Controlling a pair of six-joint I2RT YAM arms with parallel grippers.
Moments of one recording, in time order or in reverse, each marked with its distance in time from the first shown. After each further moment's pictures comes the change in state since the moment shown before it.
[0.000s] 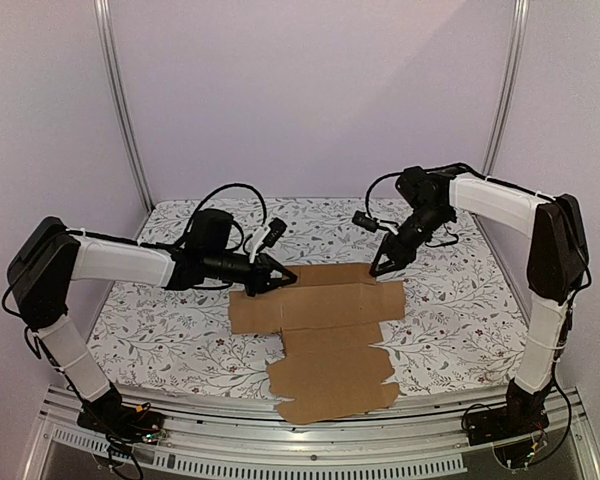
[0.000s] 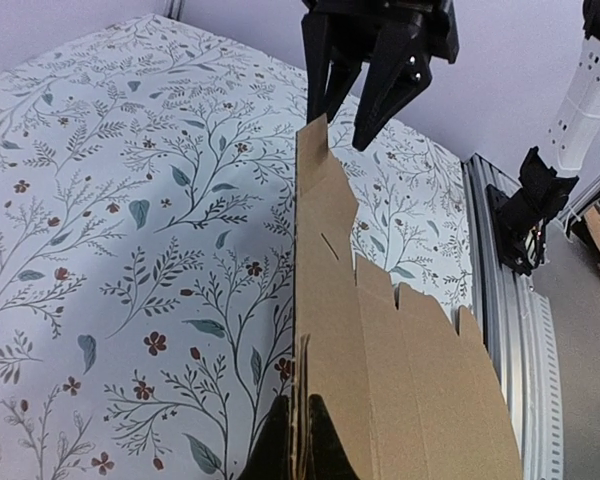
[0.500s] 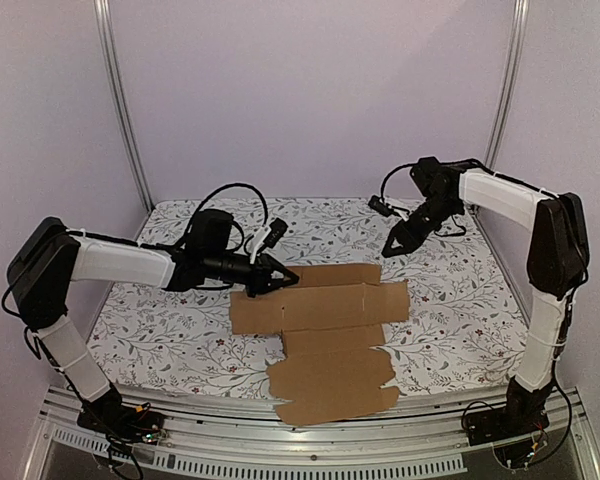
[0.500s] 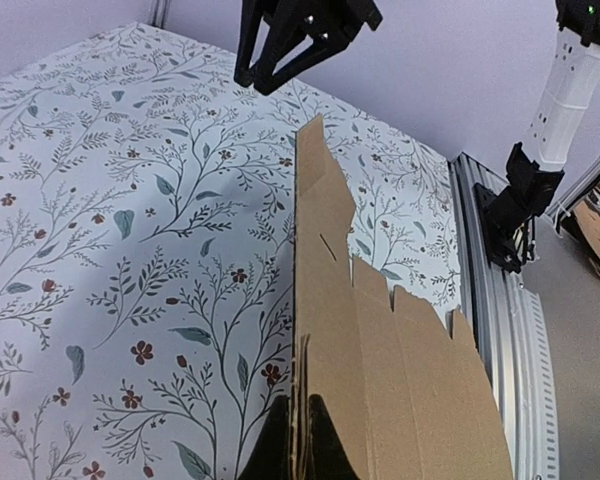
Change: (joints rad) left arm -0.006 -0.002 -0.004 0.018 0.028 0.004; right arm -0.100 0.019 0.049 0.083 0.109 0.119
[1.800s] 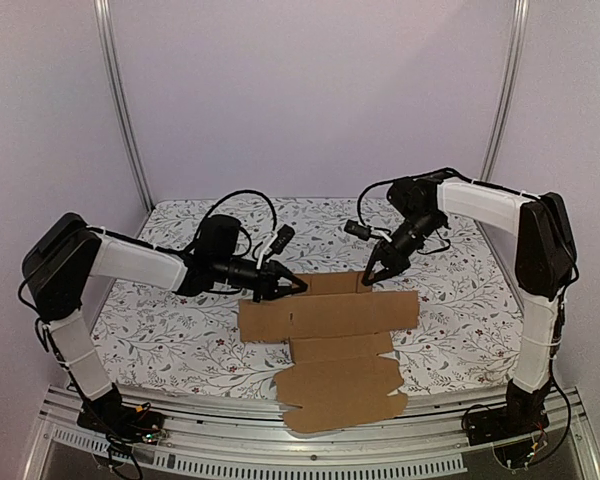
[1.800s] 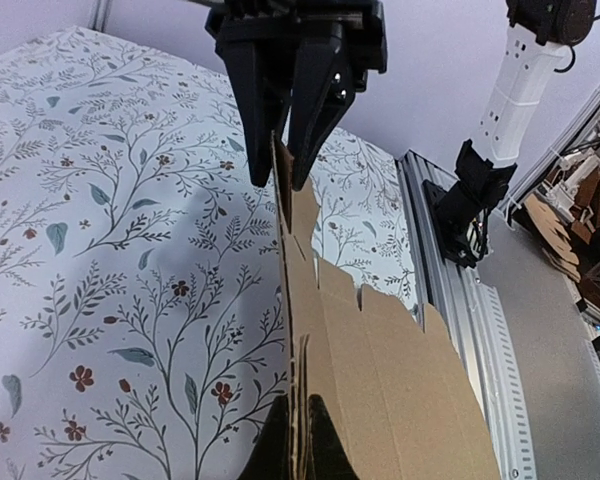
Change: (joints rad) left arm -0.011 0.088 0.006 0.121 0.145 -0.045; right arm 0.128 0.055 -0.018 -0.150 -0.240 -0.211
